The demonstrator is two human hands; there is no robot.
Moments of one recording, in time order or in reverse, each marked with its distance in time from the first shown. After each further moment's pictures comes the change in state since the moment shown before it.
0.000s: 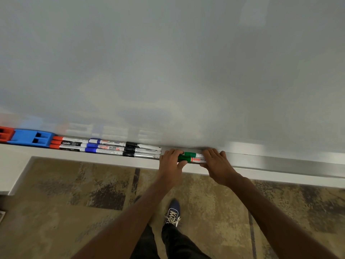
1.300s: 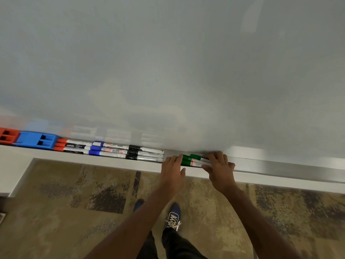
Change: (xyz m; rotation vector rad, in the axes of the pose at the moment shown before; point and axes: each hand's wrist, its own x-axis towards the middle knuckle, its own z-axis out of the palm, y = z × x) left_hand -0.013 -0.004 0.002 0.186 -0.049 0.010; right_hand -0.008 -0.016 0.012 0.125 0.113 0.333
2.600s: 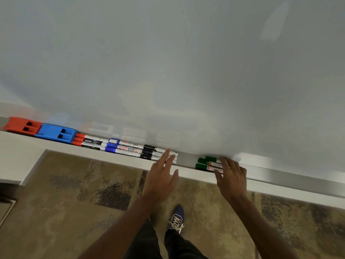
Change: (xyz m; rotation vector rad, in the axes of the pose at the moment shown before) left_hand -0.031 -0.067 -0.045 -0.027 0.139 0.077; right_hand -0.011 -0.031 -0.010 -0.066 0.140 0.042
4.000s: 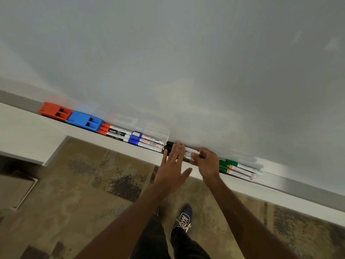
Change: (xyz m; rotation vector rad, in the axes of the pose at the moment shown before) left_hand 0.009 -0.031 -0.015 0.272 -0.143 -0.010; right_hand 0.042 -0.142 0.029 1.052 -0.254 0.393
